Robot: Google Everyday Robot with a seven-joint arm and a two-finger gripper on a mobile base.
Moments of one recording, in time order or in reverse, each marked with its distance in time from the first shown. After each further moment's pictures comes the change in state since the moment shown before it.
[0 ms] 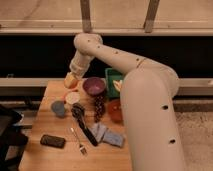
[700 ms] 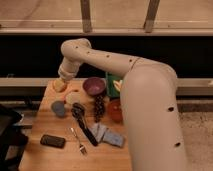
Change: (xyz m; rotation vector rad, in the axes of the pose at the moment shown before) arm -0.024 0.054 0.023 0.033 -0.042 -0.186
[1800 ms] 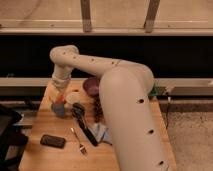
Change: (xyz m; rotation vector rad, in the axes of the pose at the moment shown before) arm 0.018 0.030 0.059 -0.114 0.199 -0.027
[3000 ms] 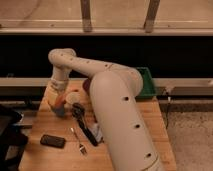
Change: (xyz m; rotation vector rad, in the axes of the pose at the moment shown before) arm 0.002 0.001 0.024 -0.093 0.066 -0.010
